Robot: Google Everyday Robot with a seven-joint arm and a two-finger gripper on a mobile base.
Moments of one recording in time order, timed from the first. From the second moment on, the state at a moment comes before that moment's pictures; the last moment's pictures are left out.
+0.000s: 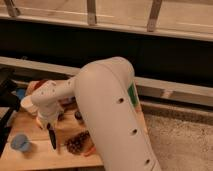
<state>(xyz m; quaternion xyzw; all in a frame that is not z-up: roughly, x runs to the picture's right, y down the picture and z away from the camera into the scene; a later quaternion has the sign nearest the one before) -0.295 0.192 0.787 -0.38 0.14 0.59 0.70</state>
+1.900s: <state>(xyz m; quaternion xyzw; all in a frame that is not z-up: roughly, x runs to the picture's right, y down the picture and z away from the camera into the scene) -0.348 0.161 0.696 -0.51 -0.20 0.27 0.79</state>
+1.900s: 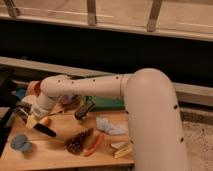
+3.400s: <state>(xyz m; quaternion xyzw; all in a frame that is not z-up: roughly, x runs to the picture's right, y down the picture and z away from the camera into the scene) -0.335 0.213 0.676 -0.52 -0.25 0.23 0.78</state>
